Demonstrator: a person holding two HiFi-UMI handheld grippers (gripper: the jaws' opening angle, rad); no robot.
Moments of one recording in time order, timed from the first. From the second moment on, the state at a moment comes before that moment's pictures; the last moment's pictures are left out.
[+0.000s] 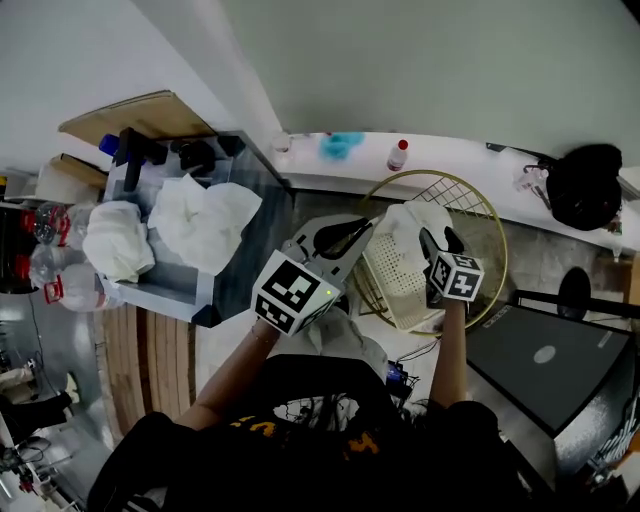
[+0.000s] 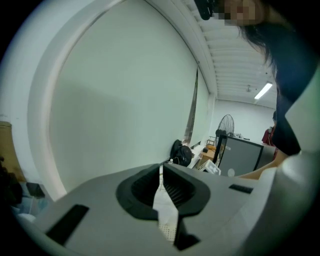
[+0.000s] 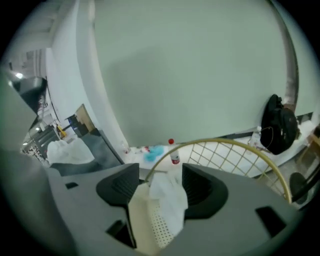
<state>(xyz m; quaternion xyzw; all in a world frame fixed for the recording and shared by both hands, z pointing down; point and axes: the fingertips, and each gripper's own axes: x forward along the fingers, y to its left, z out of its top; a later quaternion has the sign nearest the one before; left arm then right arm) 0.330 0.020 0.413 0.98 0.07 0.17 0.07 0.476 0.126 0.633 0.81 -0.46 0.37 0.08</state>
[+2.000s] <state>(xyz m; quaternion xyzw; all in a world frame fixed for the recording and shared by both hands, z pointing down) -0.187 -0.291 0.458 0.91 -0.36 0.12 0.19 -0.049 -0.373 0.734 0.23 -0.72 0.10 0.65</state>
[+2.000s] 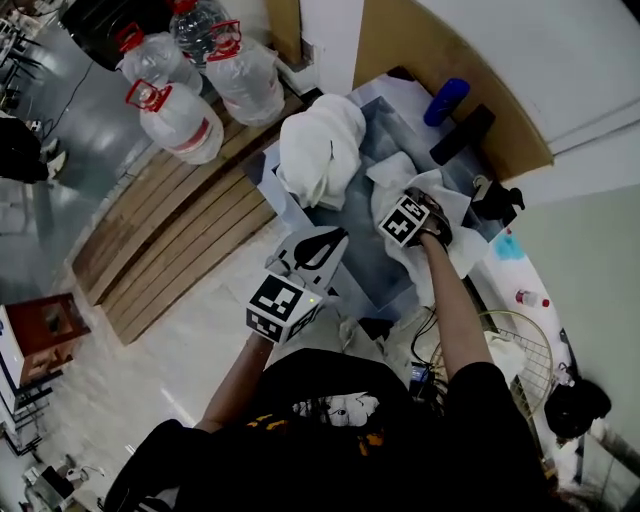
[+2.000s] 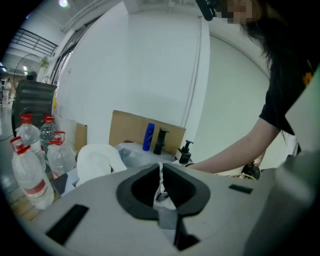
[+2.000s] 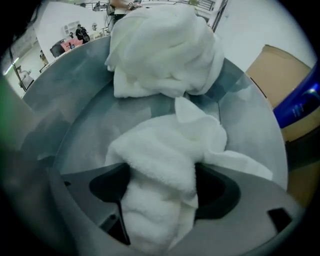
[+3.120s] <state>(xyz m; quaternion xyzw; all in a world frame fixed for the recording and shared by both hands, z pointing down) -0.080 -0.257 0.396 0.96 -0.26 0.09 0.12 0.015 -0.269 0.445 0.56 -0.80 0.18 0.14</state>
